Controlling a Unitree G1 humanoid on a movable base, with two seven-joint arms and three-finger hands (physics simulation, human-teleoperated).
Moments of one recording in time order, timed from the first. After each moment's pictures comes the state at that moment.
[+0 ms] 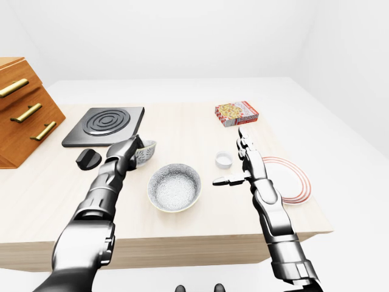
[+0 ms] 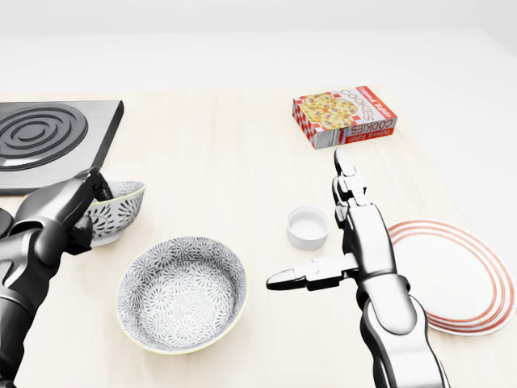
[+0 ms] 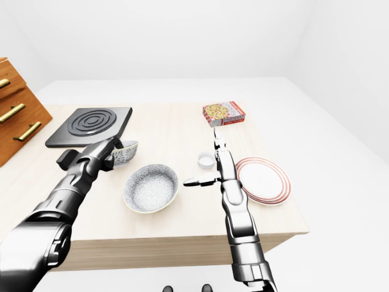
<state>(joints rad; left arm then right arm) -0.86 0.40 -0.01 1.19 0.95 -0.09 0.03 -0.27 -0.03 -0.01 0.10 -0.07 0.09 0.06</state>
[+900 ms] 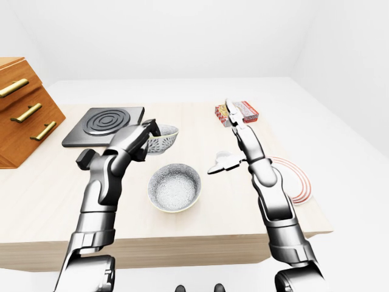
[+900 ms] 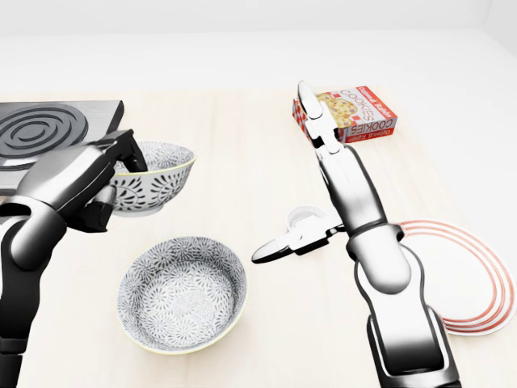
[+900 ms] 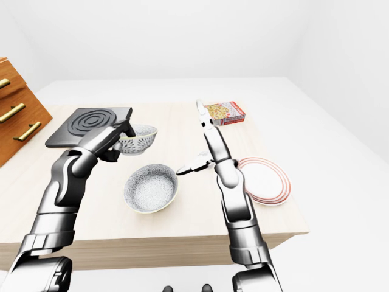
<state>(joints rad) -0.56 0.35 0.09 0.23 0.94 -0.09 -0.43 -0.42 -0.06 0.02 0.00 -0.28 0.09 0.17</state>
